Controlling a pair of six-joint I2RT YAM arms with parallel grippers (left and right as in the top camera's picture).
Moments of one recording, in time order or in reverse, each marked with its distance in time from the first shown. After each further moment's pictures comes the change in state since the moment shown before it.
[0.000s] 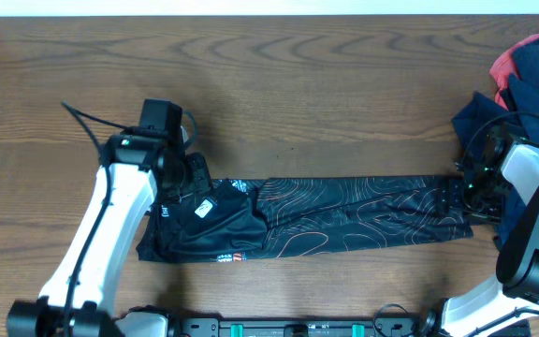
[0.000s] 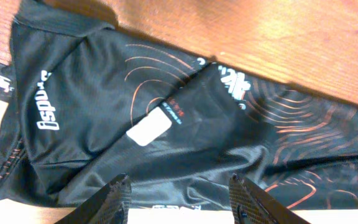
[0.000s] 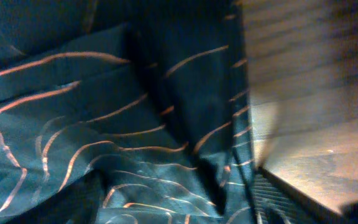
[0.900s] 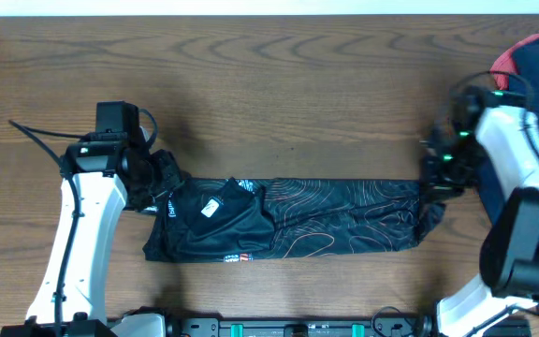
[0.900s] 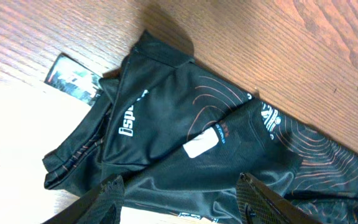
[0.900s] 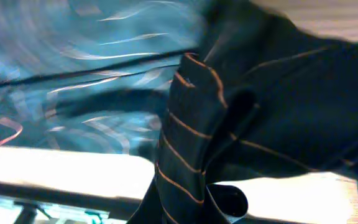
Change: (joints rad) left arm 0.187 -0.045 0.000 -0.030 -0.004 0.000; right arm 0.268 -0.010 0.296 -0.419 -0.090 0.003
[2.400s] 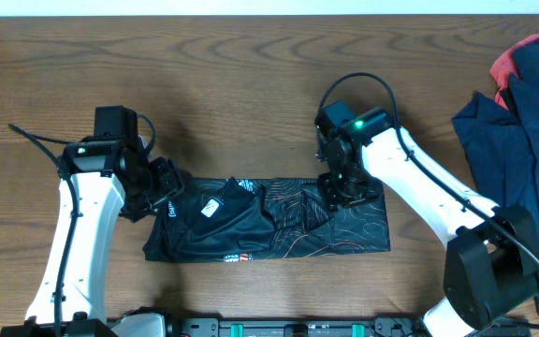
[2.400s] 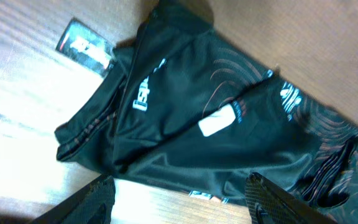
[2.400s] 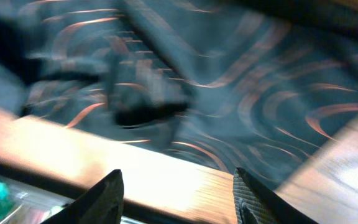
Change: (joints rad) left arm 0.011 0.000 0.000 -0.093 -0.001 0.017; right arm 0.595 -0.042 0.000 0.107 -0.023 0.351
